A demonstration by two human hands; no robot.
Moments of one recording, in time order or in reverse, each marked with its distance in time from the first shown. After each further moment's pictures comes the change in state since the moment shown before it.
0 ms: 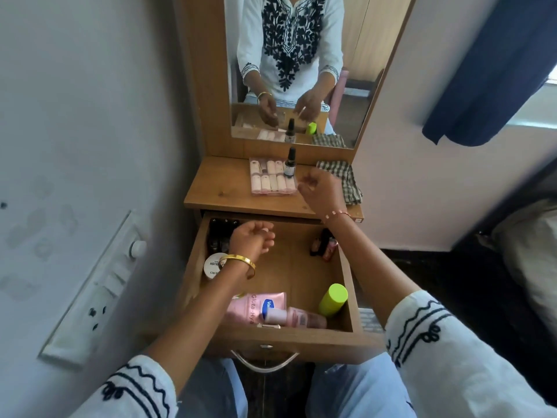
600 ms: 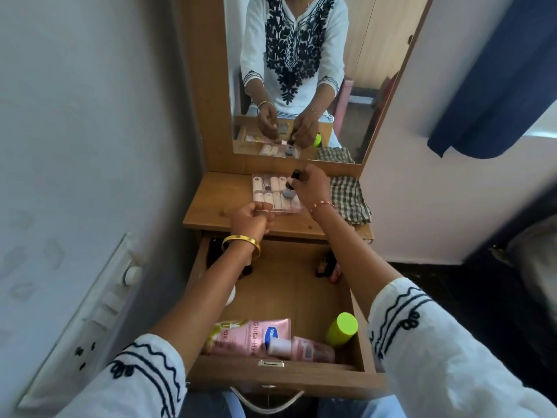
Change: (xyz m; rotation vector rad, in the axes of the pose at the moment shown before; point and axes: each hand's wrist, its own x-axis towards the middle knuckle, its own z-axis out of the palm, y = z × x) left_hand 0.058 0.044 0.010 0.019 0.083 0.100; right_hand 0.061 -0.014 0.028 0.172 -0.027 0.199
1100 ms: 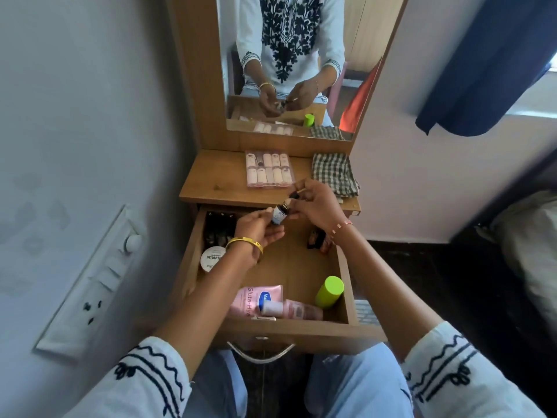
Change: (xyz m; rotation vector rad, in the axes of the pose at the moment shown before) left_hand -0.059 -0.025 0.005 -0.360 -0.124 -0.288; right_hand -0.092 0.025 -0.037 0.289 -0.324 0.004
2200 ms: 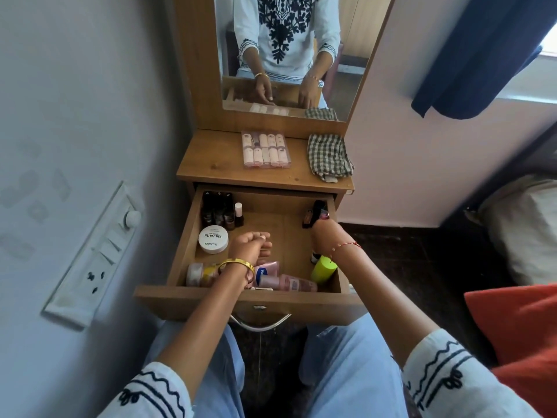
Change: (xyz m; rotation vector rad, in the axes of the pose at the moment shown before) left_hand -0.030 -0.058 -0.034 0.350 0.076 -0.017; right_hand -0.051 0.056 0.007 -1.116 -0.265 0.284
